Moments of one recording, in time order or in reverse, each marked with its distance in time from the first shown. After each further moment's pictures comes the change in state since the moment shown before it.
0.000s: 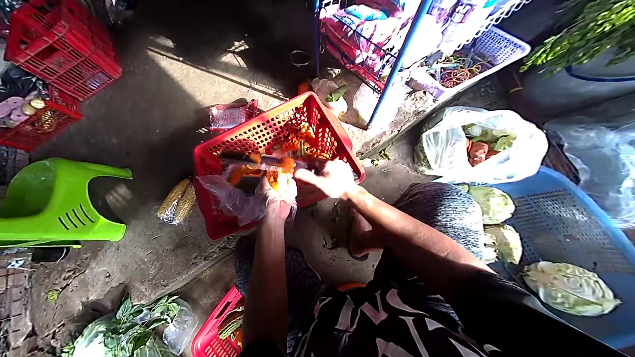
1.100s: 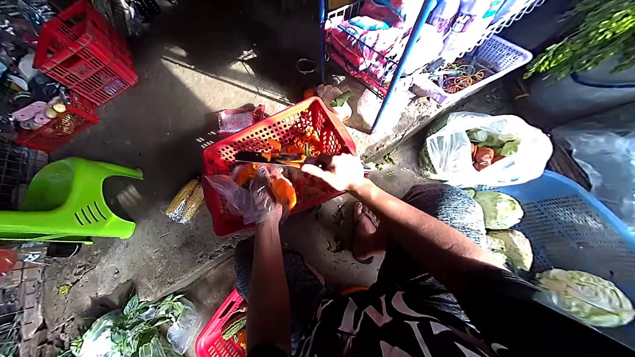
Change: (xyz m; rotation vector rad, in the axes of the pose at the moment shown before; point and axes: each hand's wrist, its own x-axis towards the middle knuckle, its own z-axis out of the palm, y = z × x) left_hand -0.003 0.009 -0.025 0.221 -0.121 0.331; right_hand 0.003 0.002 -0.011 -0.131 -0.016 0.049
